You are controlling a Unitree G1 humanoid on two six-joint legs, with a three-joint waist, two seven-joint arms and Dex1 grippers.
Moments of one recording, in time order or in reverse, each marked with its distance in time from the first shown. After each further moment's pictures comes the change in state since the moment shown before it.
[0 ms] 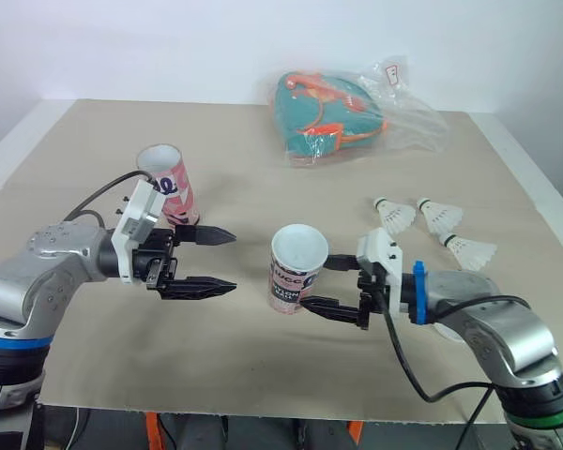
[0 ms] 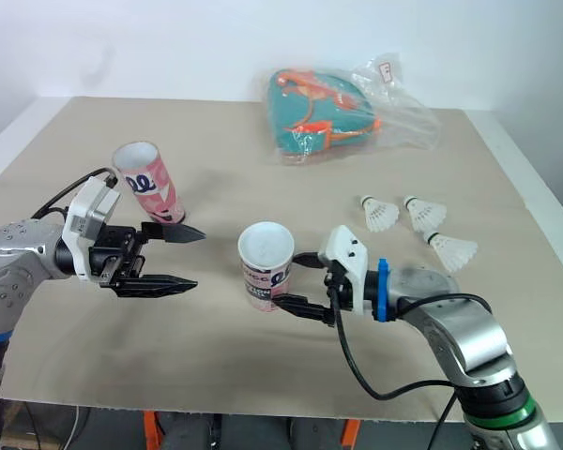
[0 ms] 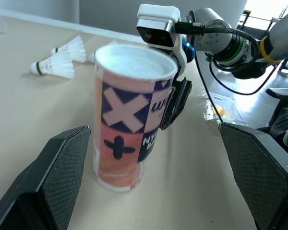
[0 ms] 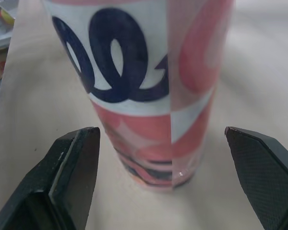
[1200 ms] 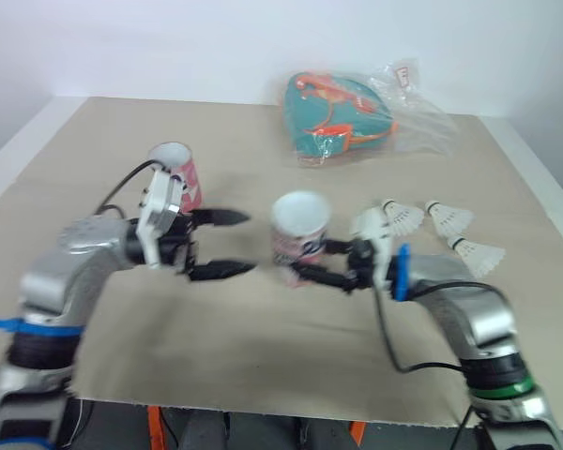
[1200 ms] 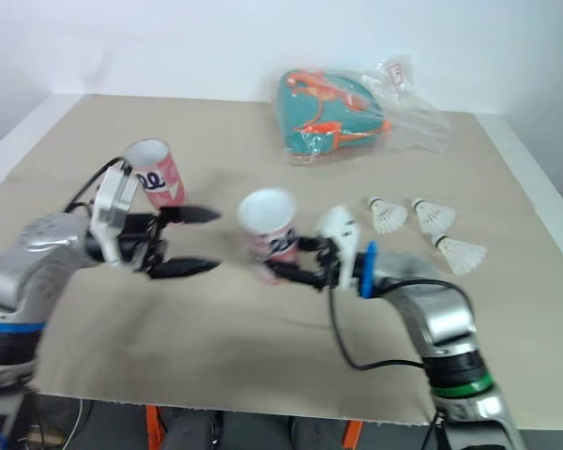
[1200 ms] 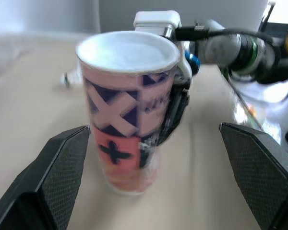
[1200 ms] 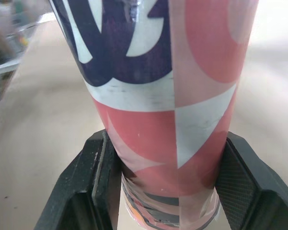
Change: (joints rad) left arm -0.148 -0.242 -0.089 0.142 0.079 -0.167 0.087; right arm -0.064 0.087 -0.167 0.190 -0.007 -0.139 -0.001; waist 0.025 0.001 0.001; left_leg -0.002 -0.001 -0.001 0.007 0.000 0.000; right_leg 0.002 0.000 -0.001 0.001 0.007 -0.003
